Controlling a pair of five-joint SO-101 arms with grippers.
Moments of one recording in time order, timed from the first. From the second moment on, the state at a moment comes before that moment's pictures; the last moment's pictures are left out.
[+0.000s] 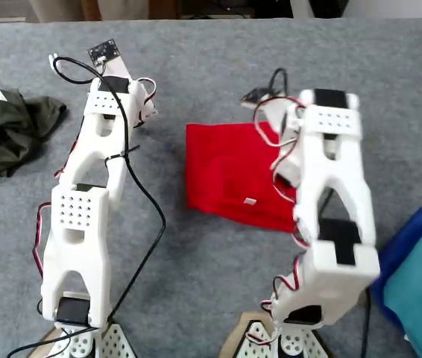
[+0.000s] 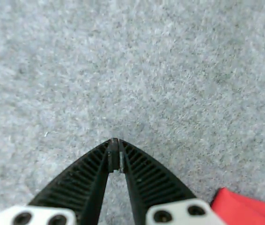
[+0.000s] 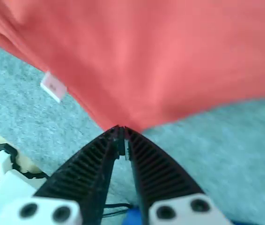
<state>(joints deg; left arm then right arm) 2.8 51.3 -45.2 68.6 22.7 1.4 16.1 0.9 90.9 43.6</state>
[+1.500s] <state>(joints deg) 3.3 51.3 -45.2 66.6 22.7 1.0 69.8 -72.5 93.5 35.6</state>
